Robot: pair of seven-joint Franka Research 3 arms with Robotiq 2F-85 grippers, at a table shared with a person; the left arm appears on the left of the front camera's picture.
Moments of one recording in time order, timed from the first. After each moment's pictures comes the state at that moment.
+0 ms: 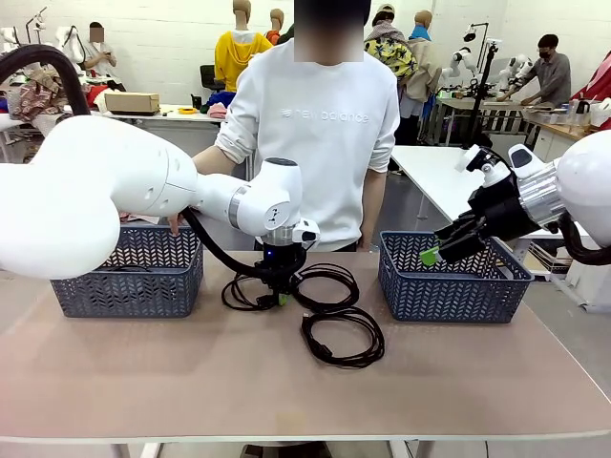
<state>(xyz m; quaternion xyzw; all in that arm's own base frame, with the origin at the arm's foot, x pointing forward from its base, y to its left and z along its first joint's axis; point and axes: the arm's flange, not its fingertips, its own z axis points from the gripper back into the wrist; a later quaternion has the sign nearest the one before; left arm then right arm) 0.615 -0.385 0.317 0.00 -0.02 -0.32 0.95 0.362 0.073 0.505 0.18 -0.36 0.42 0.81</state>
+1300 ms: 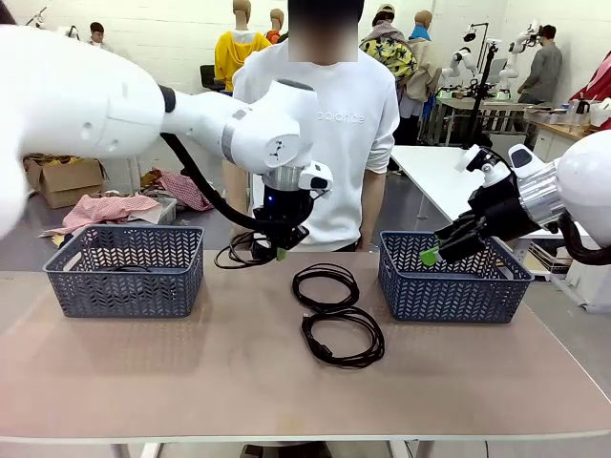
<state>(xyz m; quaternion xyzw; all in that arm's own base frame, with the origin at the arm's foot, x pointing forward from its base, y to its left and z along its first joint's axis) 0.536 -0.389 0.480 0.06 -0.06 -0.37 0.92 0.362 0.073 0.505 0.18 -0.36 0.42 0.81</state>
